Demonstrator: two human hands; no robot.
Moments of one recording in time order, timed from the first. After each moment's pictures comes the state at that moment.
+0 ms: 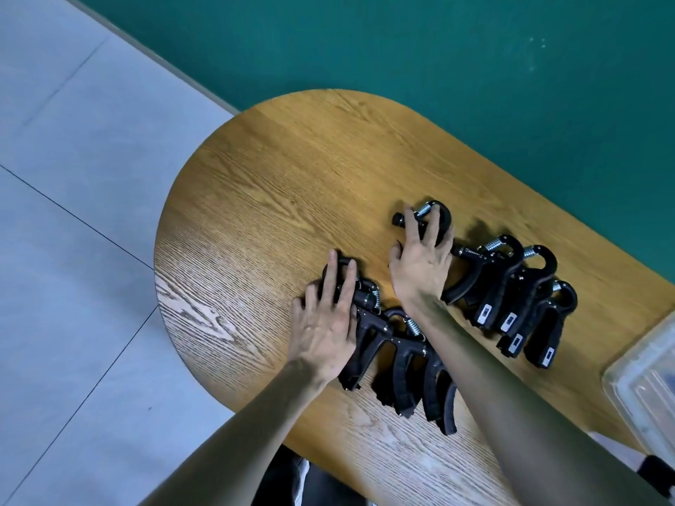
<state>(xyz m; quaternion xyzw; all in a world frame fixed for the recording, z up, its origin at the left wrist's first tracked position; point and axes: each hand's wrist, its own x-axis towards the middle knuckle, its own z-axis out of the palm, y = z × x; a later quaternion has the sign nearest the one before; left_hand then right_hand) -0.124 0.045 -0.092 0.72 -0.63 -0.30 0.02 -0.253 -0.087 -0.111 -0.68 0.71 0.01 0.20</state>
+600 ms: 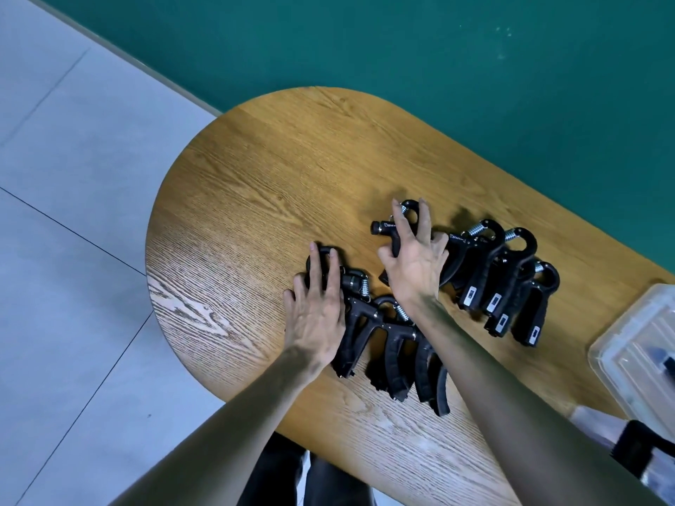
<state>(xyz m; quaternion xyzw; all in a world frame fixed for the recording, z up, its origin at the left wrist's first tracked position) -0.129 0.045 -0.095 0.75 -0.61 -0.26 0.02 -0.269 -0.067 -0.090 -0.70 0.68 -0.05 0.19</state>
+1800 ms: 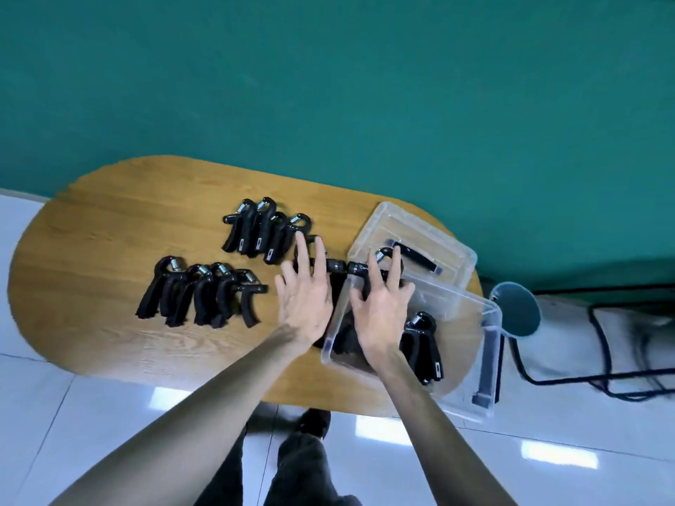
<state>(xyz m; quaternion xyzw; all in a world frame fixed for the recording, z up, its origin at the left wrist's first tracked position) -0.479 0.155 0.107 0.64 -0.75 -0.14 0.05 -0.604 0.188 0.102 -0.55 0.81 -0.18 0.09</state>
